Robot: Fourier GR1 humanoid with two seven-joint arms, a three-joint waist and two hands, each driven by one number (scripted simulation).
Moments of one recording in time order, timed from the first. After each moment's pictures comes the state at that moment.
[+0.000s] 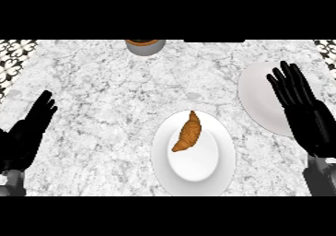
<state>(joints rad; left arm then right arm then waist) -0.03 0.47 -0.07 -1.54 0.27 0.15 0.13 -0.18 -0.40 0.11 -1.62 -0.44 0.09 -0.23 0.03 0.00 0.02</state>
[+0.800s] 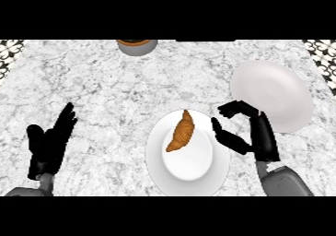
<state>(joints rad) -0.02 0.34 -0.15 -1.49 0.17 0.26 0.19 -0.20 -0.28 0.38 -1.48 0.17 -0.47 -0.05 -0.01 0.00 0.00</state>
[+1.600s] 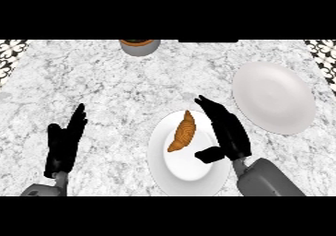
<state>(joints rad) -0.04 0.28 -0.18 -1.44 0.11 0.29 0.19 -0.35 -0.29 0.61 -1.38 0.56 -0.31 0.29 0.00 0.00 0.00</state>
